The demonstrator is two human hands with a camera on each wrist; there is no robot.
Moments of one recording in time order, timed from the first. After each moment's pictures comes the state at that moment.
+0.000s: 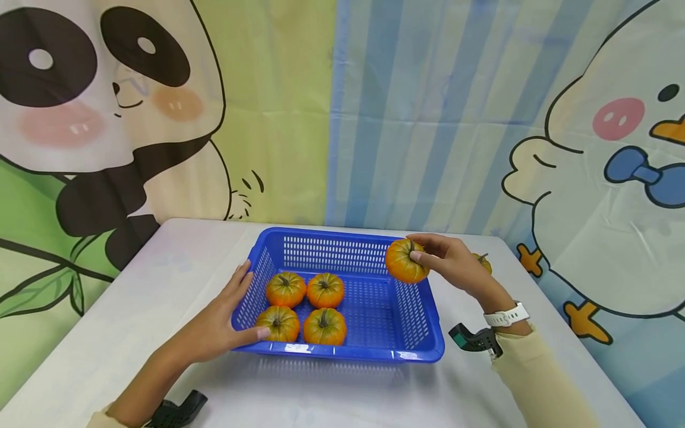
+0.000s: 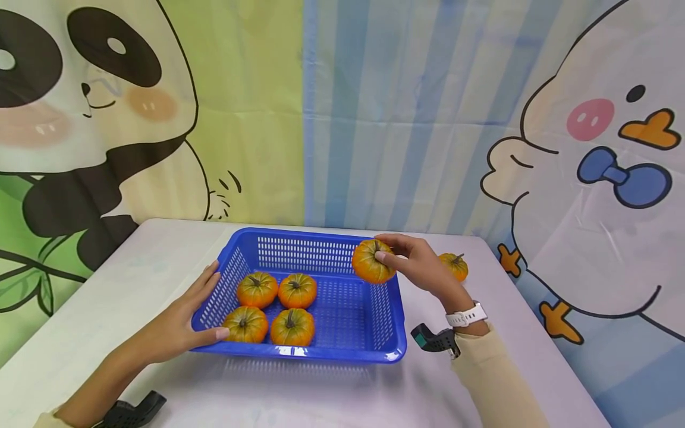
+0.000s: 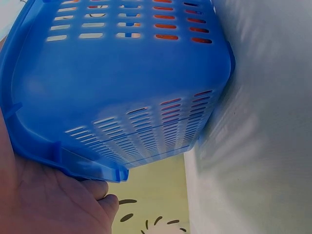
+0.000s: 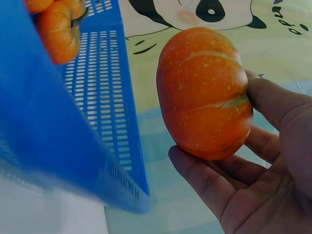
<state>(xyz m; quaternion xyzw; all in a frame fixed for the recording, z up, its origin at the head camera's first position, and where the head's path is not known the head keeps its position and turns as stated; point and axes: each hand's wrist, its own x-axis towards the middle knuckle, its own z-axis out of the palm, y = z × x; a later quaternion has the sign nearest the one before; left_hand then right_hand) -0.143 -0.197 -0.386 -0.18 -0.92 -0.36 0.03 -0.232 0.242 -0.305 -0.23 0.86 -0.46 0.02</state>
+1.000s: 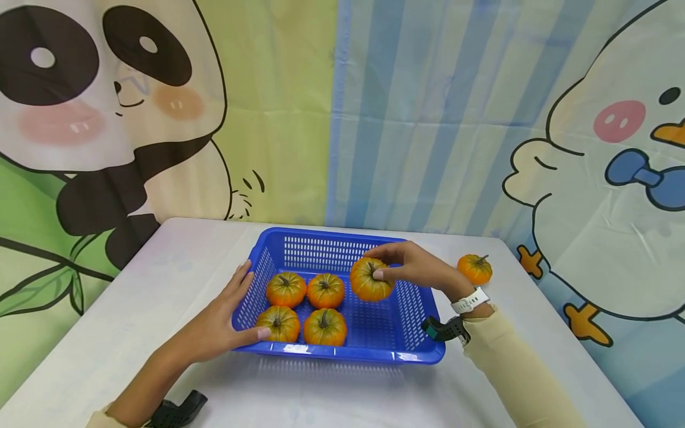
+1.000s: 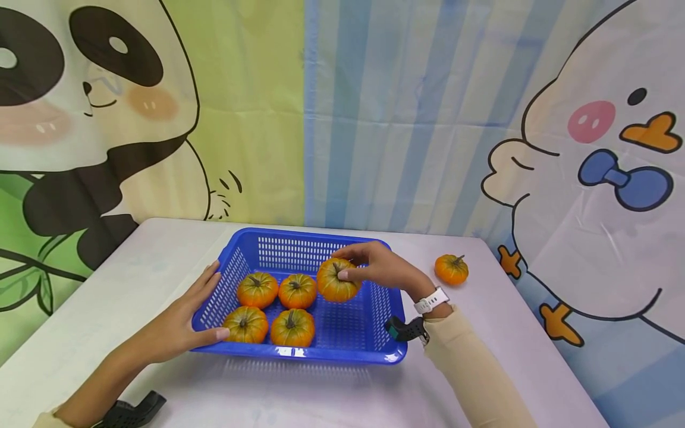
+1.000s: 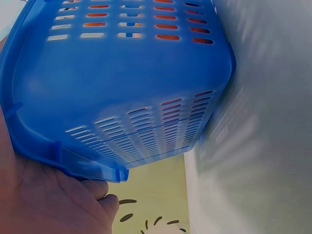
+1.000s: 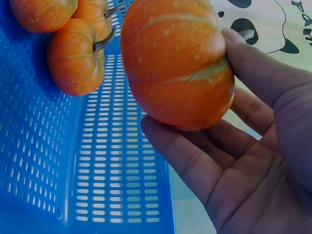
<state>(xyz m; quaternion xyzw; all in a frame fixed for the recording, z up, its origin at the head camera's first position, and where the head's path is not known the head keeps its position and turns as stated) -0.142 -0.197 -0.386 -0.18 -0.91 -0.36 0.03 -0.251 0.189 -0.310 -0.34 0.84 -0.40 0.16</state>
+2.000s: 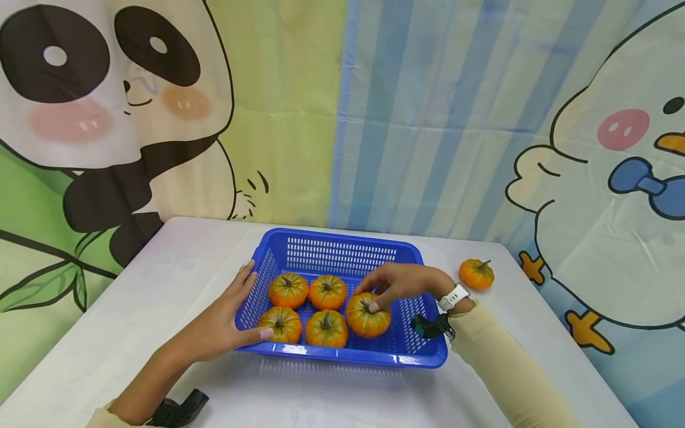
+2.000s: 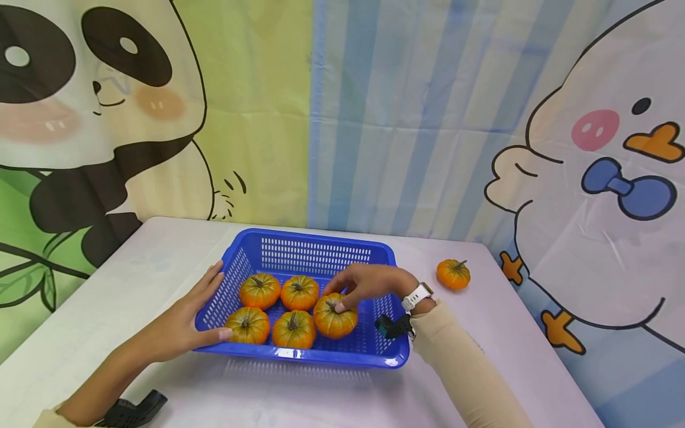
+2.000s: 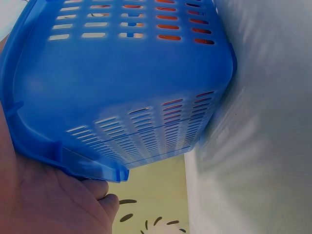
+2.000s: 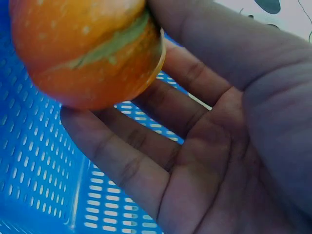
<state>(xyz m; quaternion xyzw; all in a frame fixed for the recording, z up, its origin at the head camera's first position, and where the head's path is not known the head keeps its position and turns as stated) -0.141 -0.197 -0.386 -0.18 -0.91 -0.36 0.03 -0.262 0.168 -0.325 -0.39 0.80 -0.29 0.35</state>
